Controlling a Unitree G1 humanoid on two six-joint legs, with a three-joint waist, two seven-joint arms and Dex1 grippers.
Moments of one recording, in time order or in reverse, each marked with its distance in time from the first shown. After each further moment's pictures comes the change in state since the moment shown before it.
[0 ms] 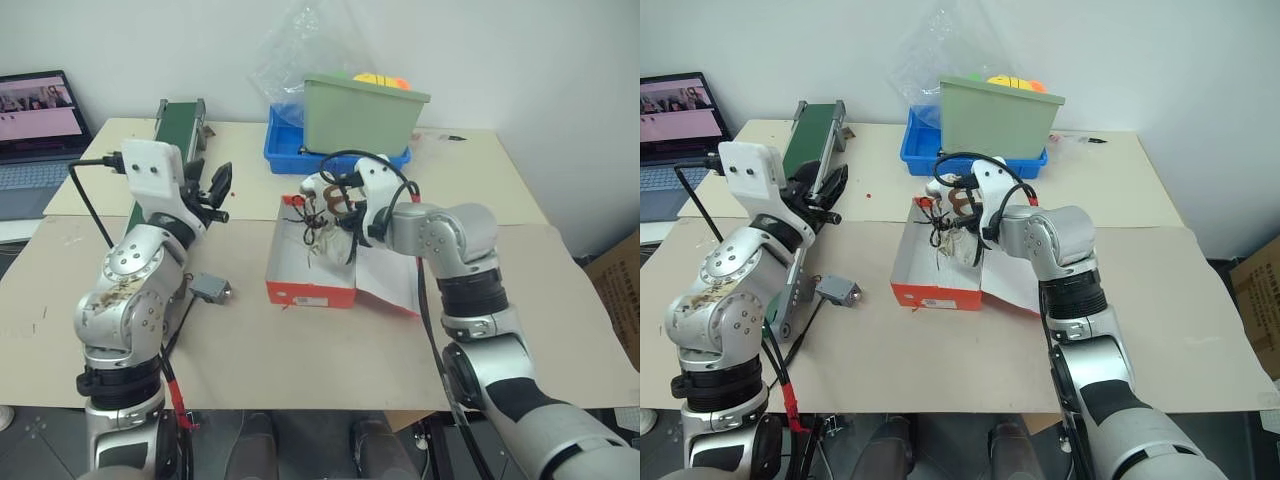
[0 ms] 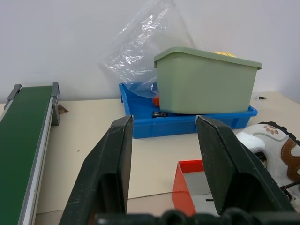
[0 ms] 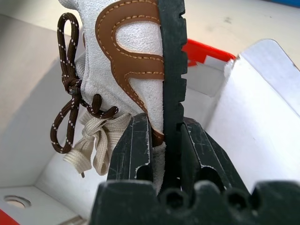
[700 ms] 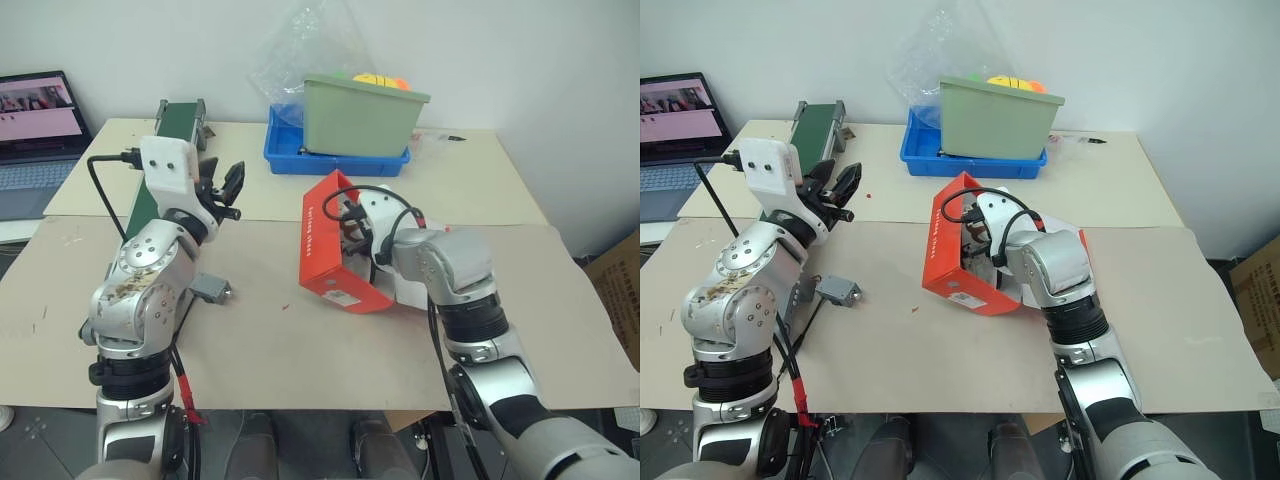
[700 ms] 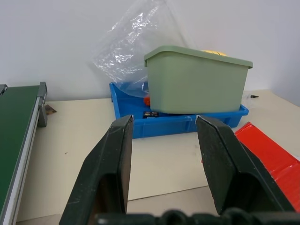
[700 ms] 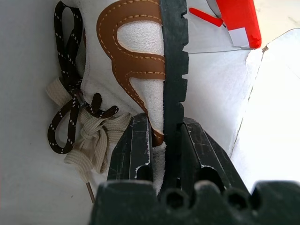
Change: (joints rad) left arm -0.041 -0.020 -0.043 0.046 0.024 -0.005 -0.010; right arm 0.096 -0.021 0.112 -0.095 -0.167 0.075 0.042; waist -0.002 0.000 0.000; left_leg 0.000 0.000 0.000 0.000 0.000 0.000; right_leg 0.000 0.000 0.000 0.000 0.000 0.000
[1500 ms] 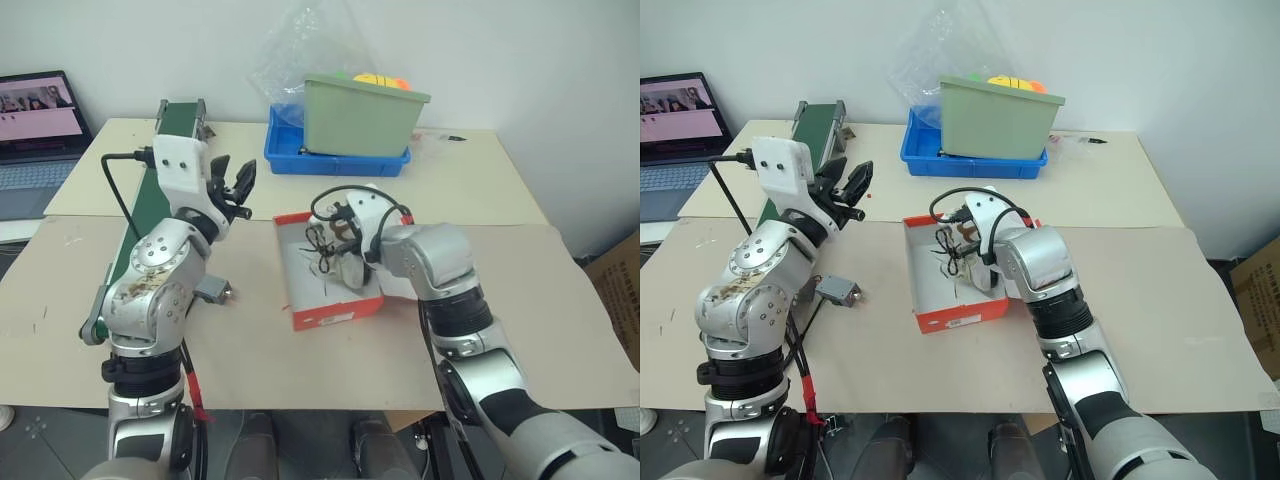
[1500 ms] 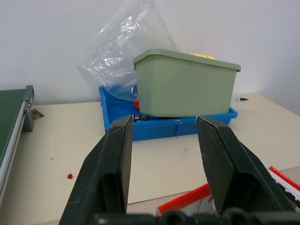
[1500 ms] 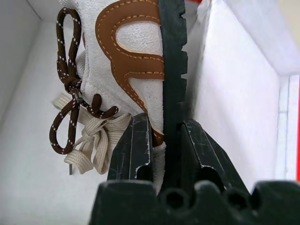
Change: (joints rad) left arm -0.022 -0.044 -0.024 0.001 0.020 -0.012 -0.013; right arm -0.011 0.059 0.001 0.055 -0.101 0.021 0.037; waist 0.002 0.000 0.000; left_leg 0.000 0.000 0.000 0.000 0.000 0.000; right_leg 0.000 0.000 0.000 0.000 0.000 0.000
